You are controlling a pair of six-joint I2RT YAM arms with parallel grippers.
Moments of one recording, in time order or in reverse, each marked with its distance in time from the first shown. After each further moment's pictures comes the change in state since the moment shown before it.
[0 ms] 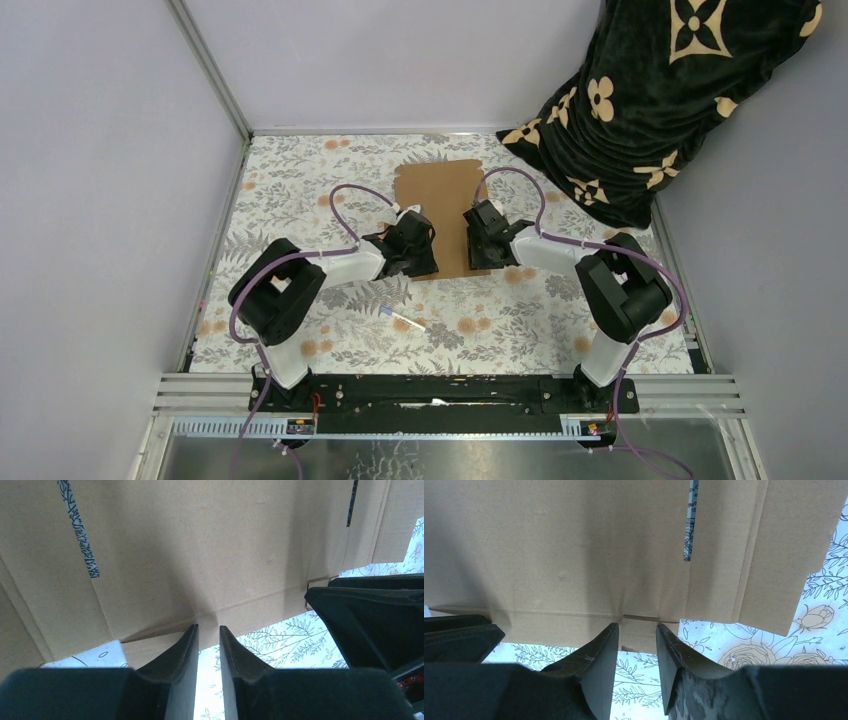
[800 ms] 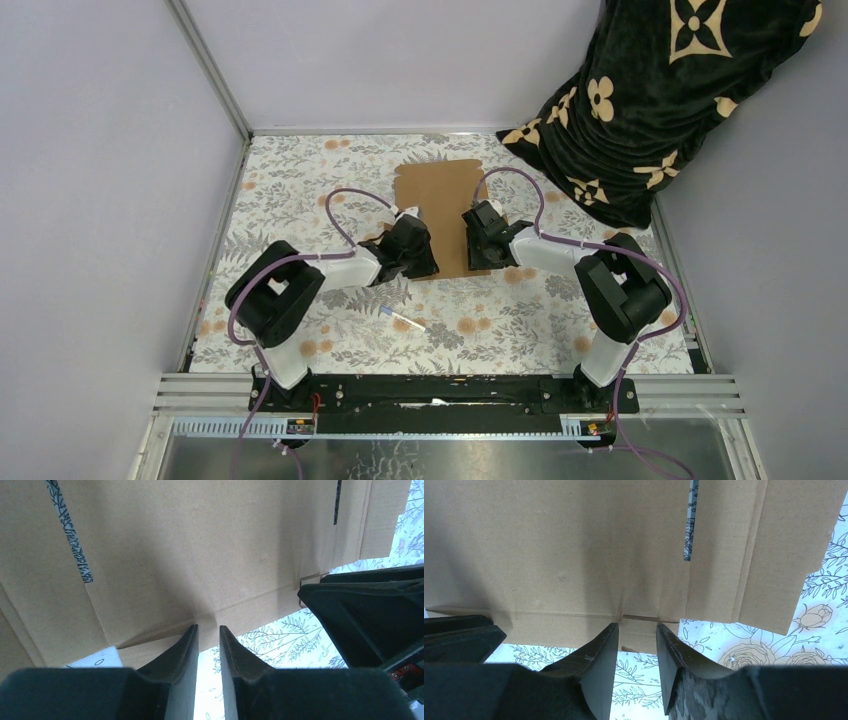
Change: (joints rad) left arm 0.000 -0.010 -0.059 0.105 0.029 0.003; right arm 0.010 0.001 -0.001 0.001 0.019 0.000
